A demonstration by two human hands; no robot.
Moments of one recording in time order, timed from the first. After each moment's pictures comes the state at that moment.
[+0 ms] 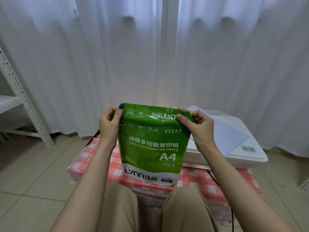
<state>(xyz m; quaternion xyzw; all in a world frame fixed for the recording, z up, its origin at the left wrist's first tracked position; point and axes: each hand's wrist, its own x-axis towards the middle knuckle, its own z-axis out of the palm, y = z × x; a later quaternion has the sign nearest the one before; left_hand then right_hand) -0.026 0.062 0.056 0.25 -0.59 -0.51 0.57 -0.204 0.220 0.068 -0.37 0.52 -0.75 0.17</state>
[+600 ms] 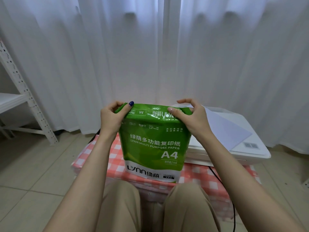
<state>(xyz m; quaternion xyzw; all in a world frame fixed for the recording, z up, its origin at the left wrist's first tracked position) -0.022 0.067 0.075 0.27 -0.63 -0.50 0.54 -0.194 0.213 0.089 -0.41 0.65 -0.62 0.15</state>
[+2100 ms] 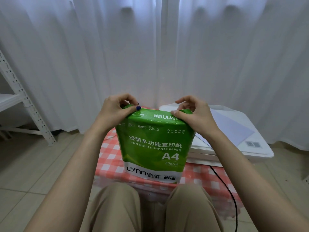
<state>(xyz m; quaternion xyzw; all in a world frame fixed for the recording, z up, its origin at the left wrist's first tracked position) -0.024 0.057 0.101 0.28 -0.82 -0.33 0.39 -0.210 0.209 0.093 -0.47 0.68 -0.55 0.11</state>
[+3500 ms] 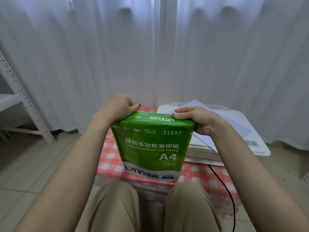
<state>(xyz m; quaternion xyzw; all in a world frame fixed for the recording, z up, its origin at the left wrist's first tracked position) -0.045 0.035 0.111 0.36 -0.92 -0.02 0.16 -0.224 0.210 0.106 -0.27 0.63 -0.54 0.48</state>
